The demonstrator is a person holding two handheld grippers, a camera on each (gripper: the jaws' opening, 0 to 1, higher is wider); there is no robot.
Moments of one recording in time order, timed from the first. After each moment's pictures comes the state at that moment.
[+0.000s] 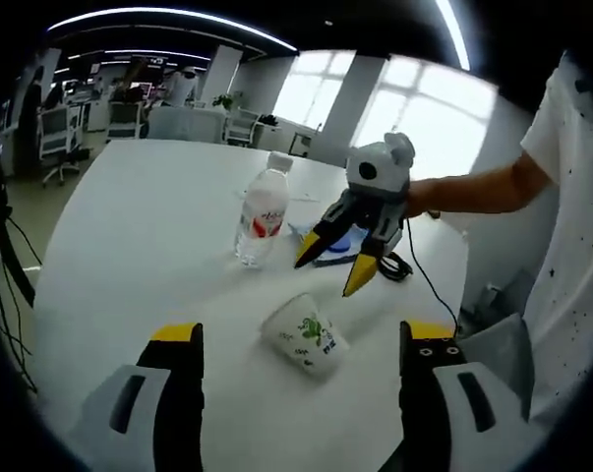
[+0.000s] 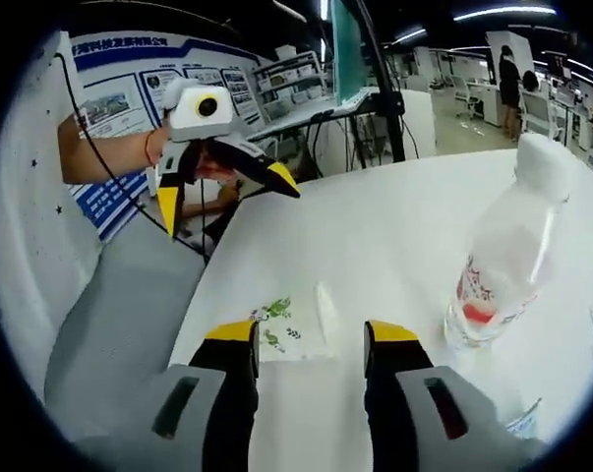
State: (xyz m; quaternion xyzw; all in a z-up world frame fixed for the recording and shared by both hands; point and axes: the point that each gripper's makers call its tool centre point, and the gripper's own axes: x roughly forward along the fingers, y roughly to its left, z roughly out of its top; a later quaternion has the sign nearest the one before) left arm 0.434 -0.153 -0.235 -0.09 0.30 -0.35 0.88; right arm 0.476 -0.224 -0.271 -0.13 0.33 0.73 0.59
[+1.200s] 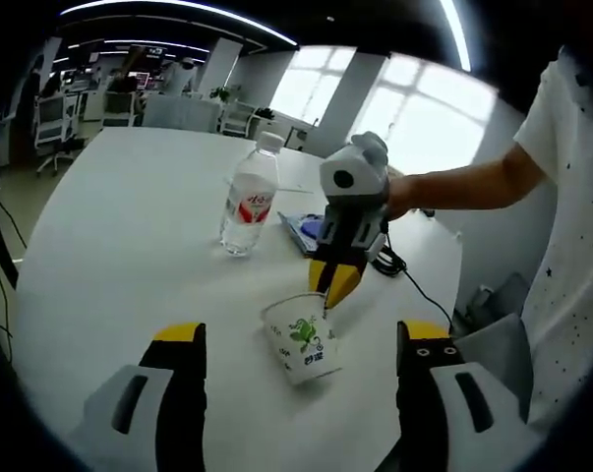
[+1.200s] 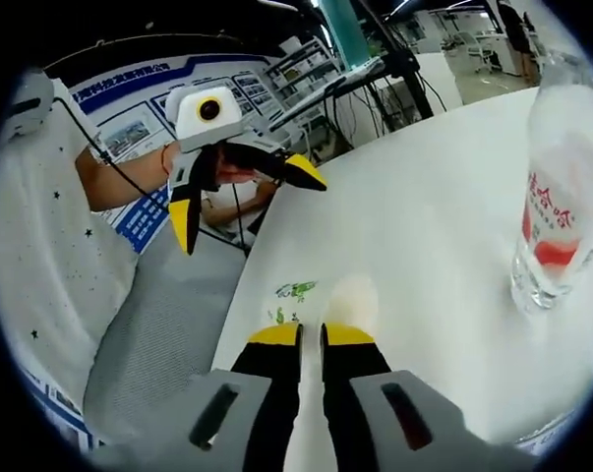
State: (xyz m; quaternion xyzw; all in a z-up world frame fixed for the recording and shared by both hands) left arm 0.429 -0.174 -0.248 -0.10 0.31 -0.36 0.87; right arm 0.436 -0.234 -0.287 -0.07 0.41 0.76 0.50
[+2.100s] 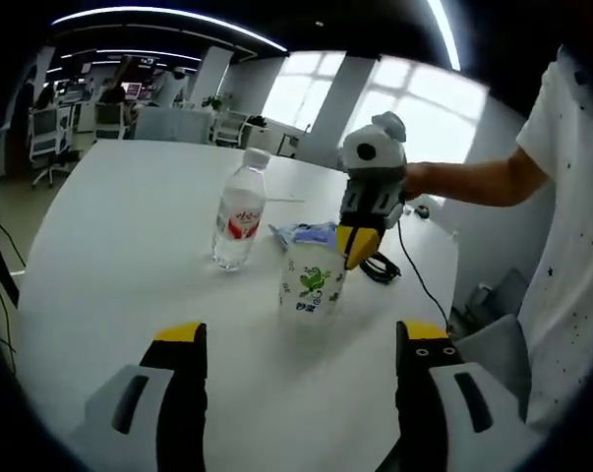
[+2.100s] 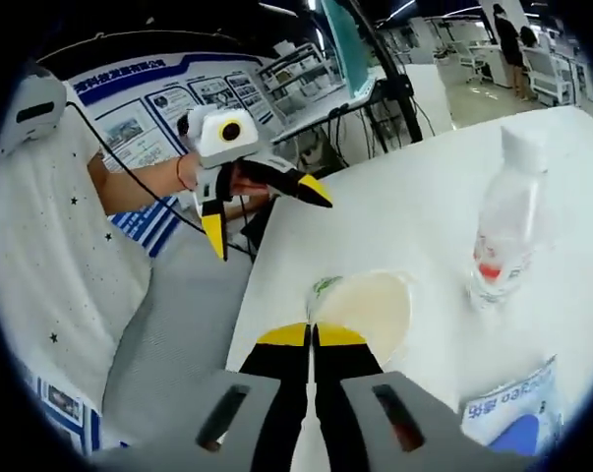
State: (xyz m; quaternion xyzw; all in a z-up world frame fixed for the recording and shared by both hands) left arm 0.431 -0.179 -0.230 -0.10 0.28 -0.37 0.88; right arm 0.465 -0.276 -0.225 -0.12 0.38 0.73 0.56
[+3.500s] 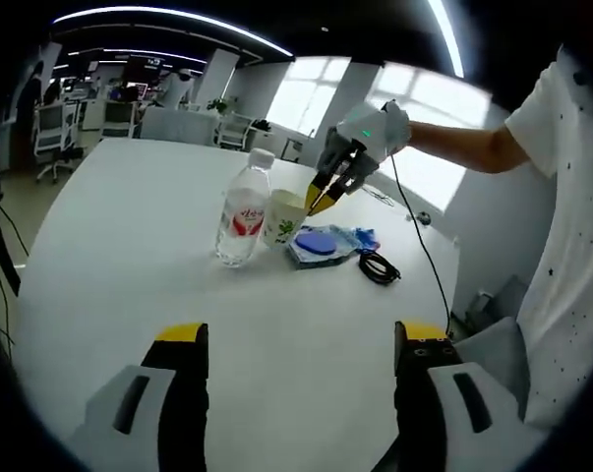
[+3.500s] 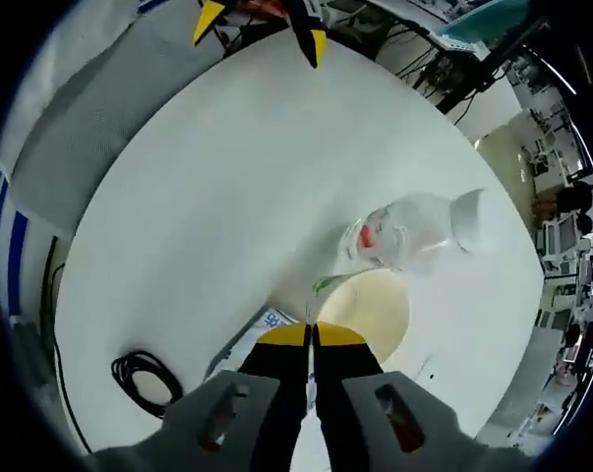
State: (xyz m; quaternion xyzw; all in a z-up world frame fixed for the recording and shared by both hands) left arm 0.424 -0.173 -0.235 -0.11 0.28 -0.36 0.88; right arm 0.571 -0.321 -0.264 -0.60 0.24 0.65 0.40
